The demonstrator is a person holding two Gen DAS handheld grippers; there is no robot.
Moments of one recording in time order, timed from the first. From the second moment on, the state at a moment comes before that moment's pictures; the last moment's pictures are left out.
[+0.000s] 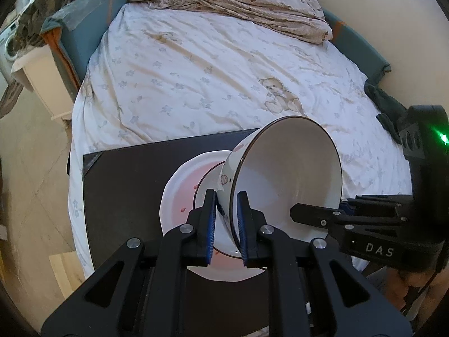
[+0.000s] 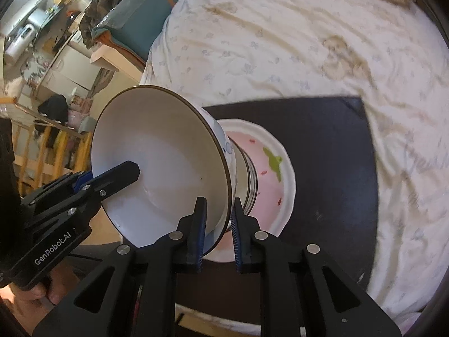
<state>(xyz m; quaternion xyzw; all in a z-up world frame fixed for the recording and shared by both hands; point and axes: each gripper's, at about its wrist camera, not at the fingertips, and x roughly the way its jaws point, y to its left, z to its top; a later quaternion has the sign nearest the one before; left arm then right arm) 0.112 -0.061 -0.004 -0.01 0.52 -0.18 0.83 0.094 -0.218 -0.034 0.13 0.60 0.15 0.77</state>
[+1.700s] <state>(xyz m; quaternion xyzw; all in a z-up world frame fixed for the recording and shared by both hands) 0.131 -0.055 -0.037 -0.02 0.57 -0.12 0.81 0.126 -0.221 -0.048 0.12 0.59 0.10 0.79</state>
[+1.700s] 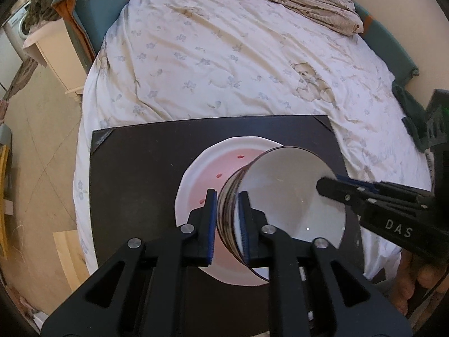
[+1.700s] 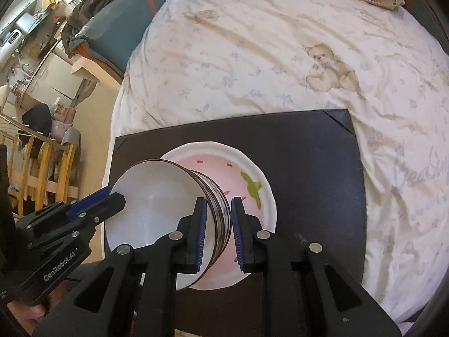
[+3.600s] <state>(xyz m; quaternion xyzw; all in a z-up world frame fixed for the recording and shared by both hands) -0.029 -0.008 0.000 -0.02 0.39 -0.02 0.92 -0.033 -0.238 0.015 0.09 0.39 0.07 0.91</state>
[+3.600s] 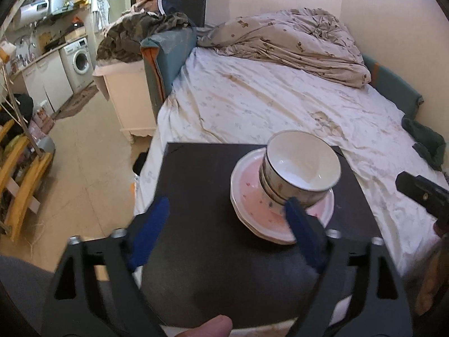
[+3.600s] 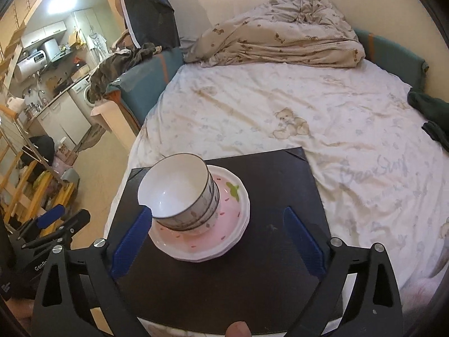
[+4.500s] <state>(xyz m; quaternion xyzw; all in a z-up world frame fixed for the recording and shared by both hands) -0.051 -0.019 -0.030 0.00 0.42 -0.03 0.90 -0.074 -0.220 -0.034 0.05 0.40 0.06 0.92</state>
